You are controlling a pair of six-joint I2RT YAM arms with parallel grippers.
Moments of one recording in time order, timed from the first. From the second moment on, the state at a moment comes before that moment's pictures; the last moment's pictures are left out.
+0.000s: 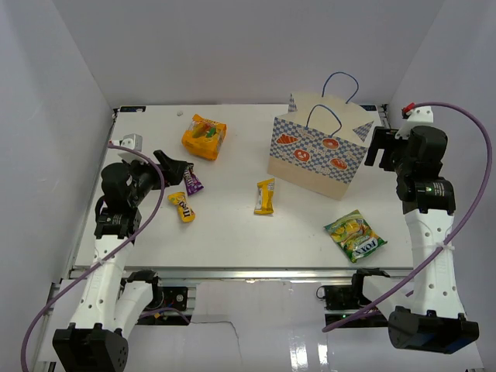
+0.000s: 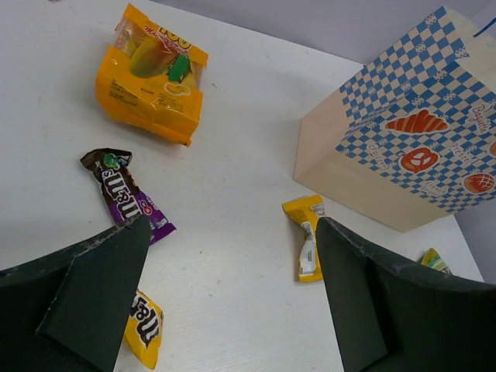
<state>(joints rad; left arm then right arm) -0.02 0.81 0.74 -0.11 0.34 -0.41 -0.06 0.98 1.22 -0.64 0.05 0.00</state>
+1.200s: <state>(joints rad) -0.02 0.74 0.76 -0.28 0.38 -0.52 0.09 1.09 0.84 -1.12 -0.40 -1.38</state>
